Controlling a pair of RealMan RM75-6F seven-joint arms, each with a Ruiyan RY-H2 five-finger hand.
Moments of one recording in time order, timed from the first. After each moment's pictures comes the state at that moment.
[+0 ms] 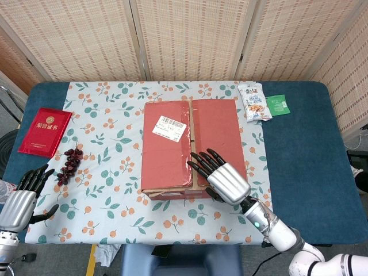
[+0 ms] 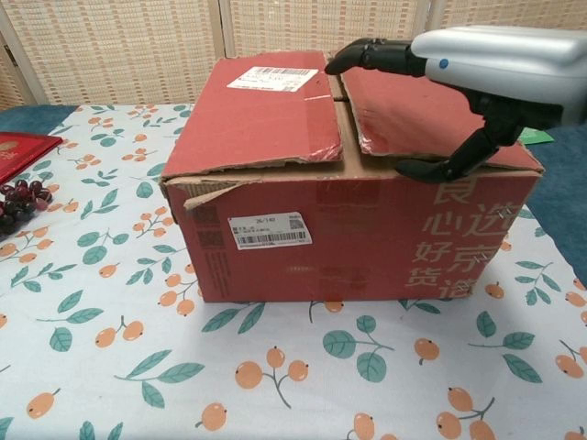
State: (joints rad) left arm -0.17 -1.07 0.00 -1.62 1.56 1.42 -0.10; right arm 0.60 -1.26 0.20 -1.98 -1.41 1.00 -0.48
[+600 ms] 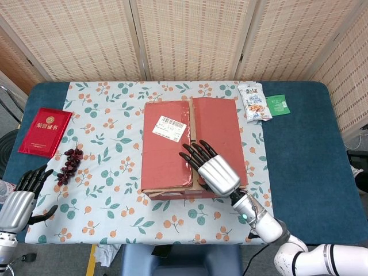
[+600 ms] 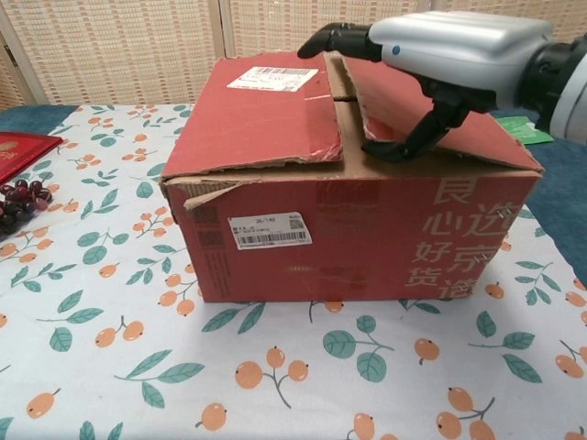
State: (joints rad) left arm -0.16 -1.07 0.00 -1.61 1.57 1.43 -0.12; right arm 0.68 -1.33 0.23 -1.94 -1.31 1.04 -0.57
